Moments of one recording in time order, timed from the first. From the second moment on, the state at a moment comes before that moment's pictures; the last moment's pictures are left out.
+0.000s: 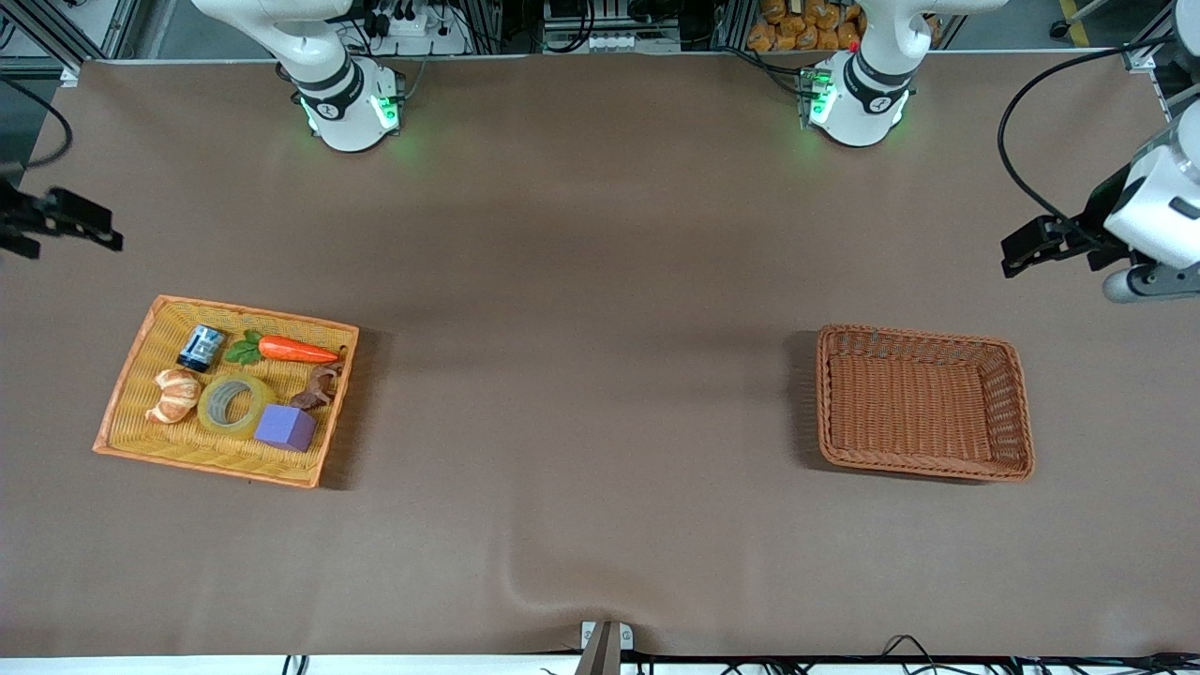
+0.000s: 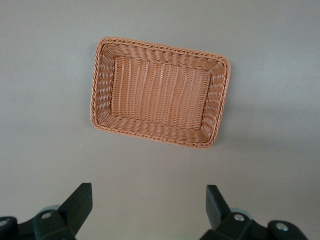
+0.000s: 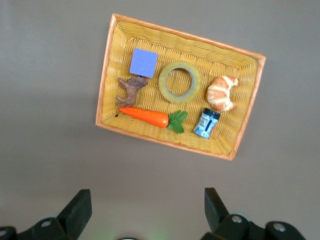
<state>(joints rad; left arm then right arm) -0.09 0.06 0.01 -1.55 0.04 1.58 -0.15 0.01 0.04 -0.12 -1.60 -0.01 1.54 -0.23</state>
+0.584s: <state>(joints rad) -0.07 0.11 0.01 -1.58 0.04 1.63 -0.15 0.02 0.20 -0.11 -1.90 -0.01 2.06 -0.38</state>
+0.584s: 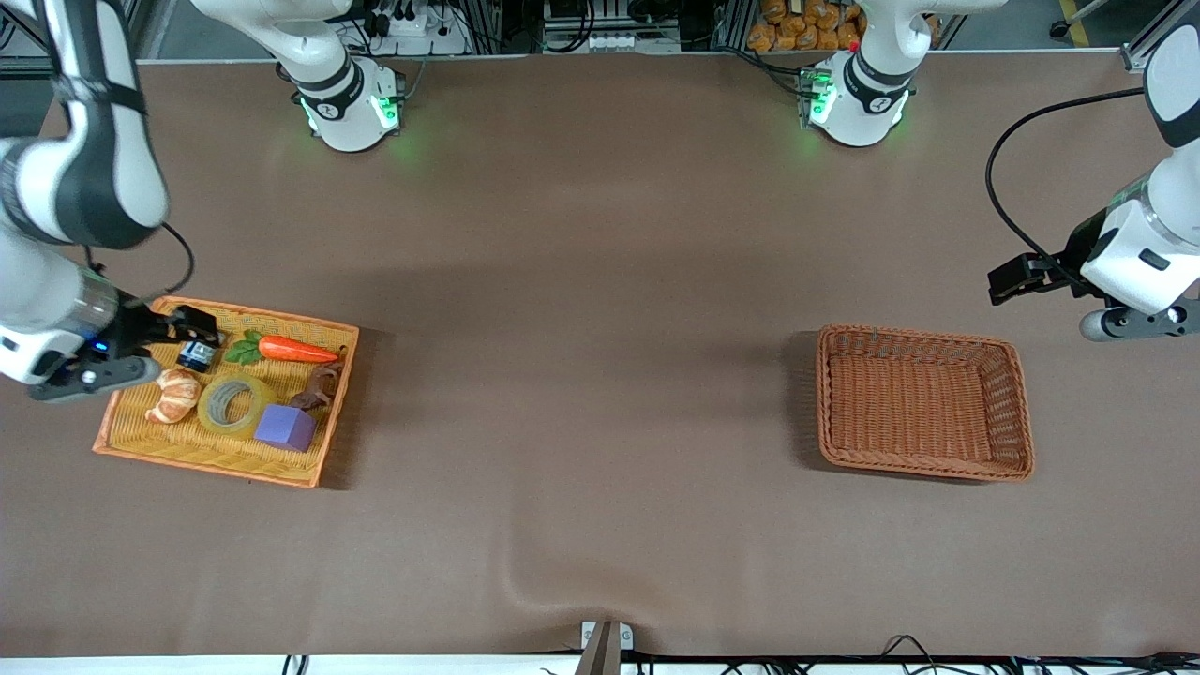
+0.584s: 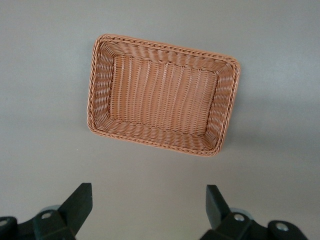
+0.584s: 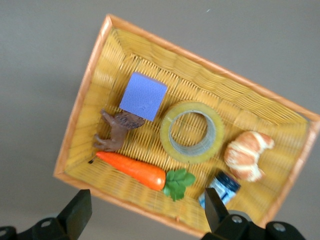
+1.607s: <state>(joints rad) -0.19 0.16 -0.03 -1.65 0.04 1.67 -0.33 -0.02 0.49 -0.10 -1.97 -0.01 2.38 -0.68</state>
